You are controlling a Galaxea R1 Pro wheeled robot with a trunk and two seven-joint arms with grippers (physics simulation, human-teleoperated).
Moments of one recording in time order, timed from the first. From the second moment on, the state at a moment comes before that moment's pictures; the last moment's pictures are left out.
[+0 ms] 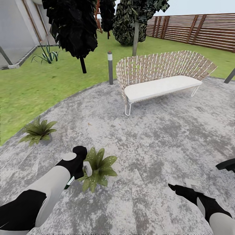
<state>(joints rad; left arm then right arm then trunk) -0.99 -0.04 -0.20 -0.49 -1.48 0.73 -1.23 -0.66 -0.22 -0.72 -0.34 0.42 0.10 0.53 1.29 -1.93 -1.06</state>
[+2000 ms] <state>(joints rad) -0.86 0.03 0.00 -0.54 -1.17 0.60 -0.99 -0.66 -0.22 -0.72 -0.34 0.42 0.10 0.52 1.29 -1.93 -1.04</state>
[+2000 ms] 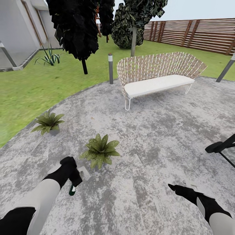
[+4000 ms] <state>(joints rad) -0.73 0.05 0.00 -0.53 -0.78 0.30 -0.94 -0.66 -0.22 -0.72 -0.34 0.42 0.10 0.53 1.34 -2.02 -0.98</state>
